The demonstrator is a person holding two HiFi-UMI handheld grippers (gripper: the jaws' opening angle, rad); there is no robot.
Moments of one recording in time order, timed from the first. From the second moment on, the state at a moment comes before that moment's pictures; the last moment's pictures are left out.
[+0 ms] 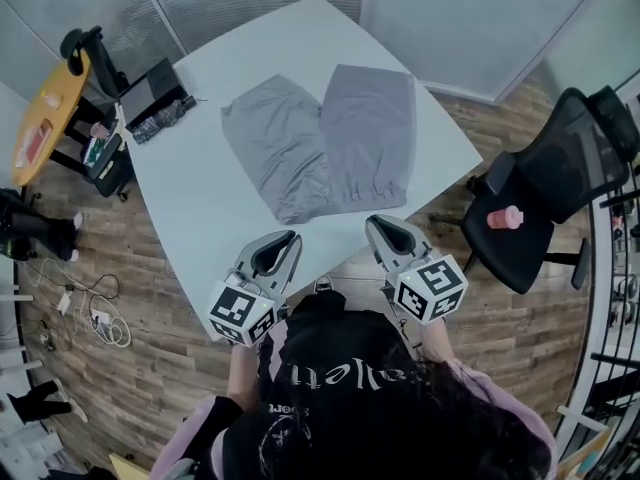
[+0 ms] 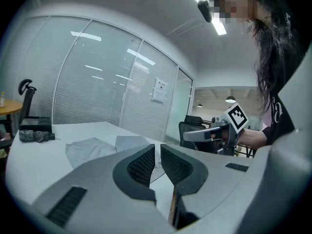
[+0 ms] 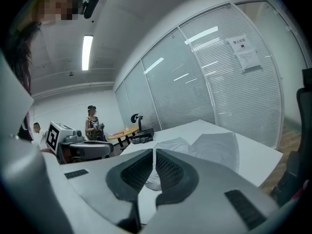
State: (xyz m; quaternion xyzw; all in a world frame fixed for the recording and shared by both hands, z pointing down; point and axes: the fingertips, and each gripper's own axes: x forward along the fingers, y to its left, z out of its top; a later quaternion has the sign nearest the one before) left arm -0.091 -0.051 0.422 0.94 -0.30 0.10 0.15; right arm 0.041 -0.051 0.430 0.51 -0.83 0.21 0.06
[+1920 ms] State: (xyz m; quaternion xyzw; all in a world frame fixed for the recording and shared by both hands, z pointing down) left arm -0.124 -0.112 0.672 0.78 -0.40 0.29 0.37; right arm 0.177 -0.108 0.660 0.49 -0.74 0.40 0.22
